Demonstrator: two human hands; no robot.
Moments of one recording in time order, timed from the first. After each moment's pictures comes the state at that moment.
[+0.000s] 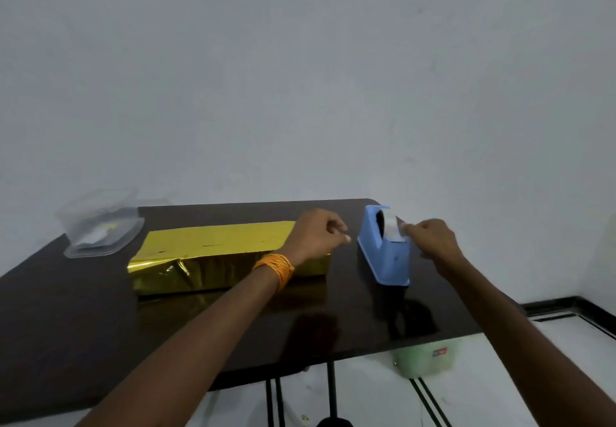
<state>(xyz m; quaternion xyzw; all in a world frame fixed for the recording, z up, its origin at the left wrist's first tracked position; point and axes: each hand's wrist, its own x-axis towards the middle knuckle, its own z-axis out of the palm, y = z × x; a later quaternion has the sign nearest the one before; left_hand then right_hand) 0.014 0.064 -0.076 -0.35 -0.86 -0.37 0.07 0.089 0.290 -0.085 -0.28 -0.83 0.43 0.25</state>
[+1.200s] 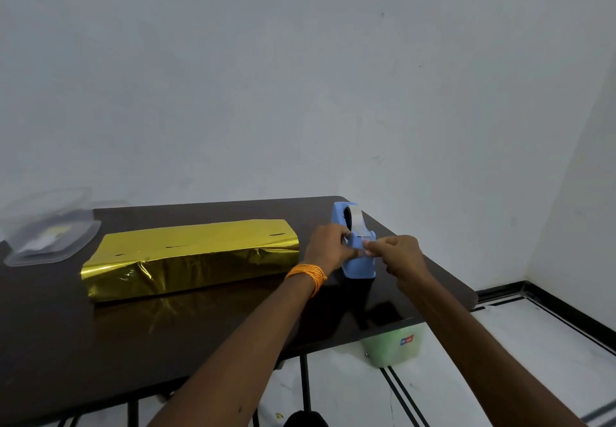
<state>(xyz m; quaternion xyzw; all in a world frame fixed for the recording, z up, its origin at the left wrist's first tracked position) 0.022 0.156 -0.117 -0.35 -0.85 -0.38 0.06 0.118 0.275 -0.116 -0.24 -0.77 0.53 0.28</state>
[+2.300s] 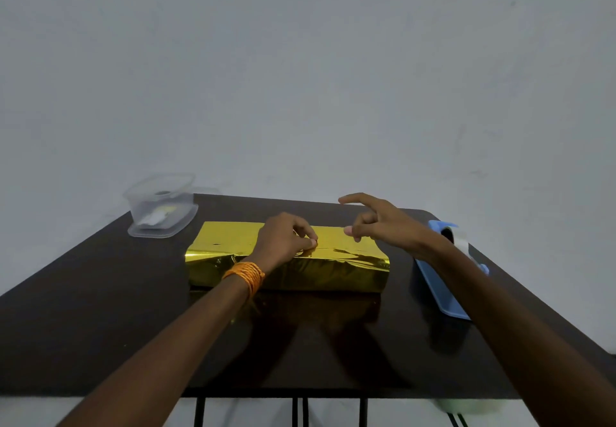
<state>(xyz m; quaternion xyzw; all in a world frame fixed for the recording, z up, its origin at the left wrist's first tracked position) -0.054 -0.058 -0.109 -0.22 -0.88 -0.39 0.15 0.003 0.163 -0.045 0.16 -0.90 0.40 0.01</state>
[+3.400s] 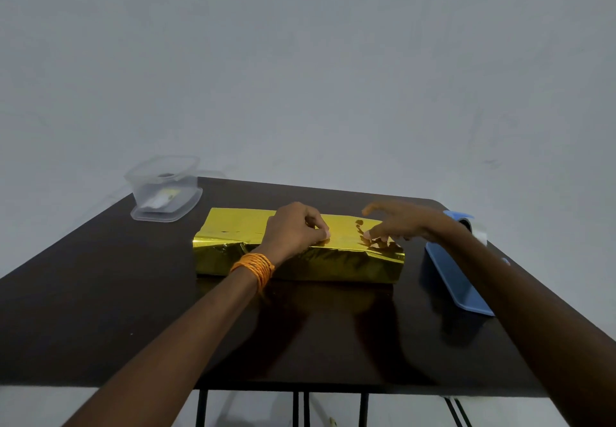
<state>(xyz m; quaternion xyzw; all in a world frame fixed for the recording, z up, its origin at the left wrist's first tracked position) -0.056 -0.061 -0.117 -0.22 -0.88 -0.40 0.13 -0.034 0.172 -0.052 0.02 -0.98 0.19 -0.10</state>
